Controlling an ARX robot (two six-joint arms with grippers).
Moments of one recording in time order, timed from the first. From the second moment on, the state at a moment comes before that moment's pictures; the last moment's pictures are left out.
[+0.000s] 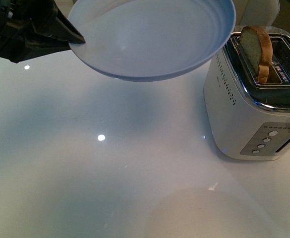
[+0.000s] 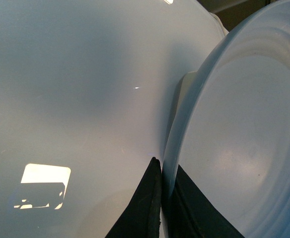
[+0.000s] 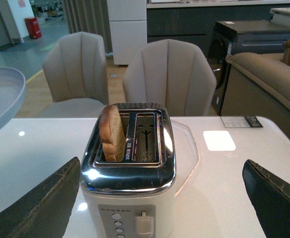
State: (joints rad) left arm -0.22 1.61 0.90 -0.04 0.35 -0.70; right arm 0.00 0.01 0.02 0.00 0.00 0.00
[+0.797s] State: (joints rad) left arm 0.28 2.03 0.85 0.16 0.54 -0.36; right arm 0.00 0.01 0.02 0.00 0.00 0.00
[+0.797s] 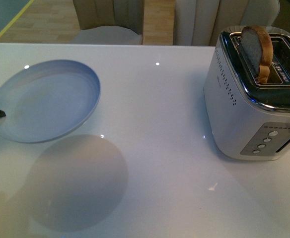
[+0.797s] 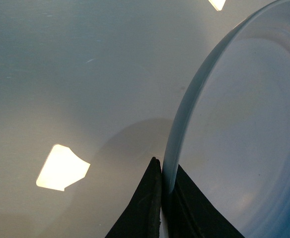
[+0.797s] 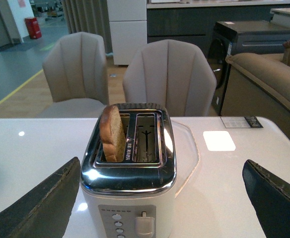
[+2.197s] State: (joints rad) left arm 0.40 2.32 1.06 0.19 0.51 -0.26; right arm 0.00 0.01 0.02 0.00 0.00 0.00
